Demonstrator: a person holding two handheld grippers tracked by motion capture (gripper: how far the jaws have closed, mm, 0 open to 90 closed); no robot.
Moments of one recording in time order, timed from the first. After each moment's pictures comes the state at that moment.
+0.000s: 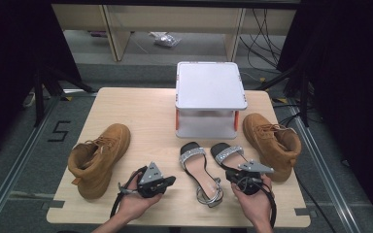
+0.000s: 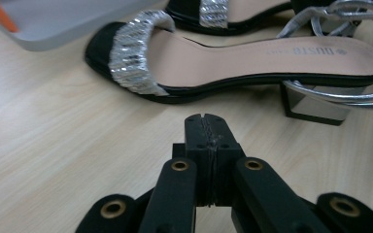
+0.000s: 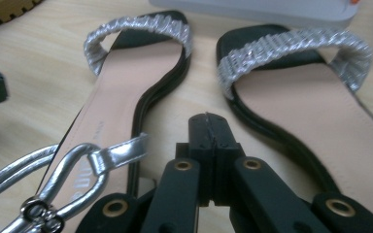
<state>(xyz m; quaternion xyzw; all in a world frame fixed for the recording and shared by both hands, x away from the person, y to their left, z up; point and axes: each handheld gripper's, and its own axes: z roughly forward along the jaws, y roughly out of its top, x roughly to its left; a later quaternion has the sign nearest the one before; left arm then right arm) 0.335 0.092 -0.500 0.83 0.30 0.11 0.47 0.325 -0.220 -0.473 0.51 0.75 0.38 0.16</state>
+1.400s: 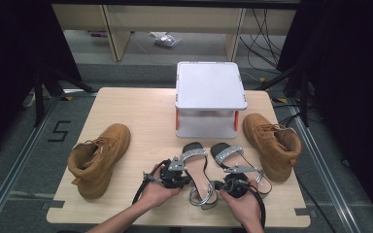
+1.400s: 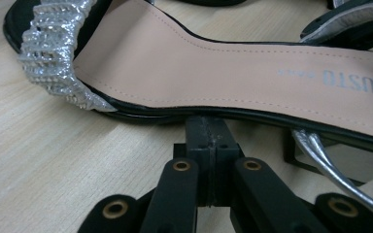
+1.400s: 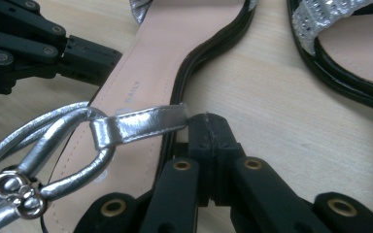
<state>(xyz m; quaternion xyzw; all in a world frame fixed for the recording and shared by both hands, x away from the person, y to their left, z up) 0.365 0.043 -0.508 0.86 0.31 0.06 0.40 0.322 -0.190 -0.483 0.52 0.78 0.33 0.08</state>
